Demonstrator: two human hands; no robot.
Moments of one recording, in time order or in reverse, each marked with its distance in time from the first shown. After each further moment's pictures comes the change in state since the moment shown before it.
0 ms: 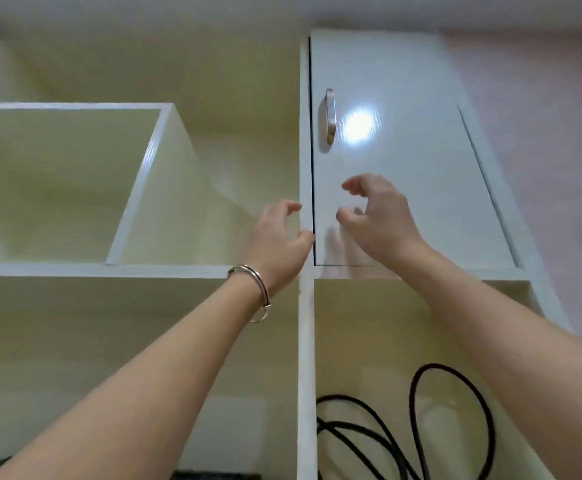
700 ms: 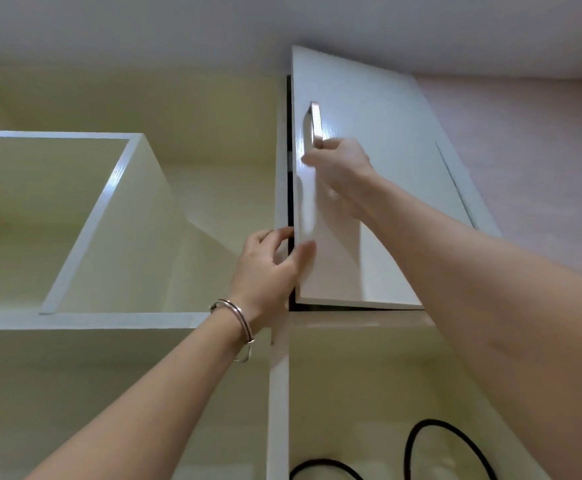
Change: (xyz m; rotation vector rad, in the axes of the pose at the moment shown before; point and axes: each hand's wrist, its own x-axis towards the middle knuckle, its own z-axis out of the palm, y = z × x) left_hand 0.020 0.006 0.018 -0.197 -0.045 -0.052; right_hand 0.105 -0.021 -0.006 0.329 0.025 0.279
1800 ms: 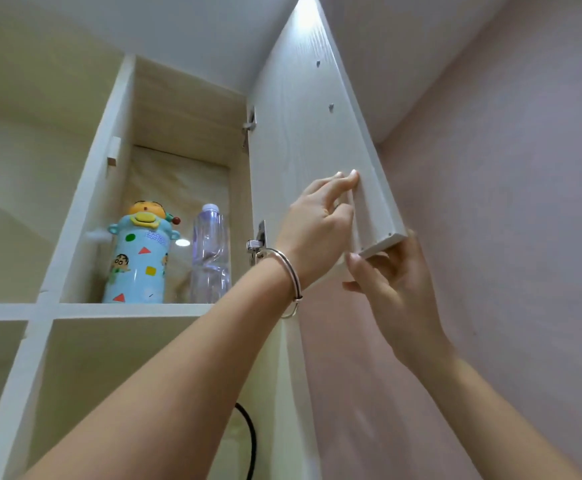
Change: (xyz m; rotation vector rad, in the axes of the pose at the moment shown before) left_hand -0.046 0.200 0.138 -0.510 -0.192 0.346; right_hand -0.168 0.075 -0.239 0.049 0.219 -0.273
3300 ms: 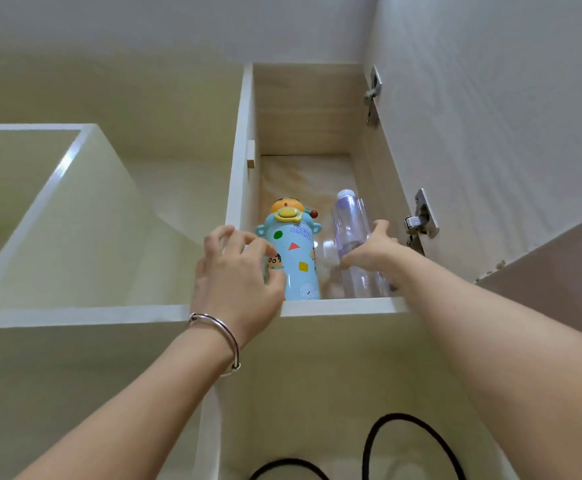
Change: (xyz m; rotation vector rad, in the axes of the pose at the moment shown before) left_hand -0.051 -0.137 -0.189 1.232 0.242 -0.138; right_hand 0.081 0.095 0.205 -0.457 -0.478 0.669
